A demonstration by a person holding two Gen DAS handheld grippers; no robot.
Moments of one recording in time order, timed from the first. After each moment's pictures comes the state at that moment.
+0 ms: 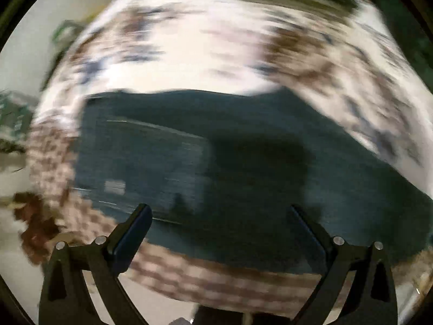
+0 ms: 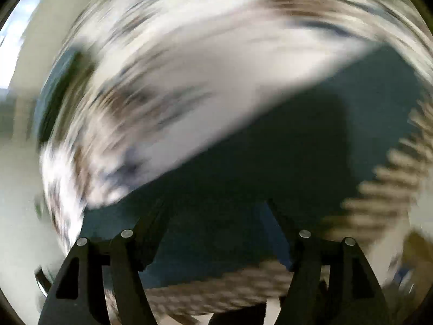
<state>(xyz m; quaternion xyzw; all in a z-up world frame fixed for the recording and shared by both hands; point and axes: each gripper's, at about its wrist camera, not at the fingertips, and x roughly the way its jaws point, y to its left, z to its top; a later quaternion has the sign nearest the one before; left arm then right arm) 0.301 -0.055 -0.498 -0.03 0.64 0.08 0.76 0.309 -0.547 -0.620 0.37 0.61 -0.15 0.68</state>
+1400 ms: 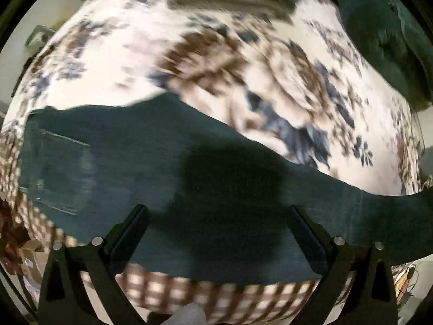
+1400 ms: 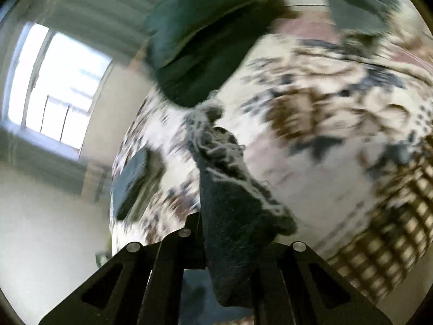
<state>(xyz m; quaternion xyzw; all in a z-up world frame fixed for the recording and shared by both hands) 0.303 -0.130 -0.489 -0.07 0.61 0.04 0.79 0.297 -0.568 -0.530 0.44 0.37 -0.04 0.82</state>
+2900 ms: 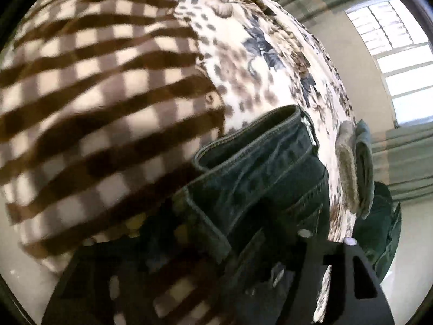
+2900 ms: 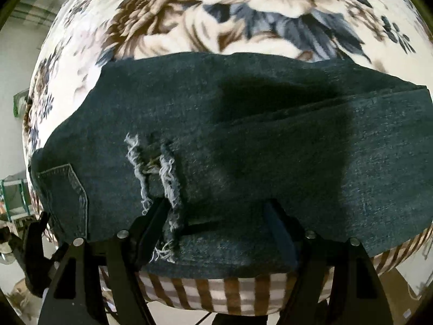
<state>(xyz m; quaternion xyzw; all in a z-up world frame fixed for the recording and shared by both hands) 0.216 0.217 -0.588 -0.51 0.41 0.17 0.74 0.360 -0.167 -0.701 0.18 0.72 0.01 0.67</state>
